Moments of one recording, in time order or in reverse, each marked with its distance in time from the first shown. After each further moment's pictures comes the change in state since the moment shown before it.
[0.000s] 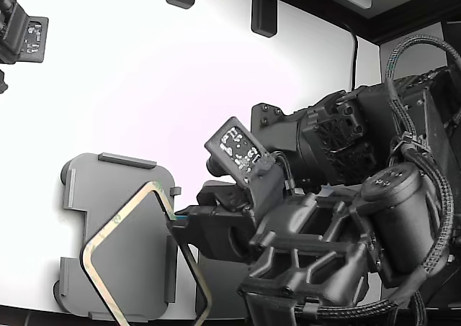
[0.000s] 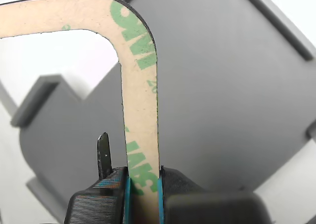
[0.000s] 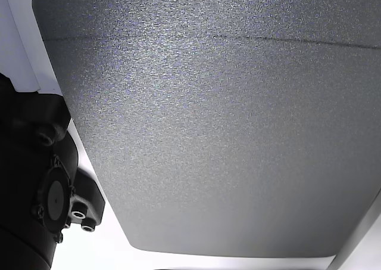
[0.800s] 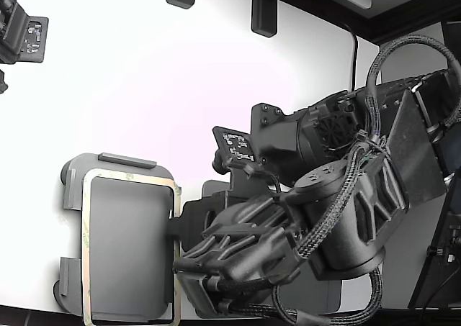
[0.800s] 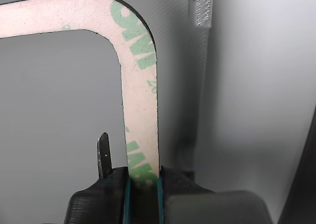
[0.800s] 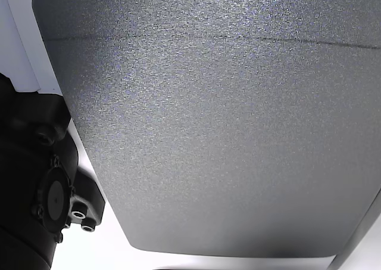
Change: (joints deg) arm -4.7 -4.9 6.8 0.0 -14.4 34.8
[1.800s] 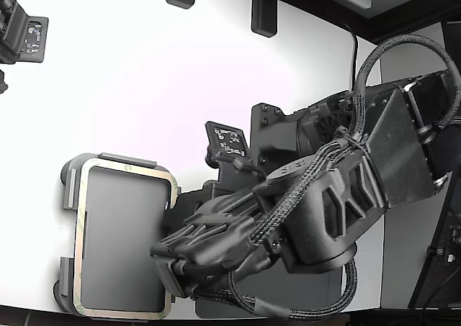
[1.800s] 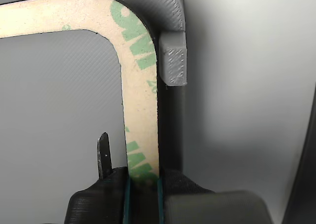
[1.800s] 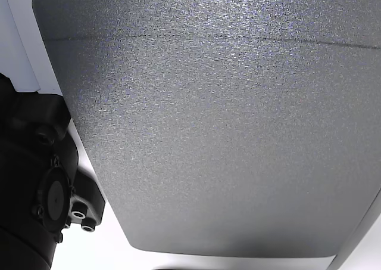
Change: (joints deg) arm -2.4 -3.5 0.7 0.0 -1.6 0.6
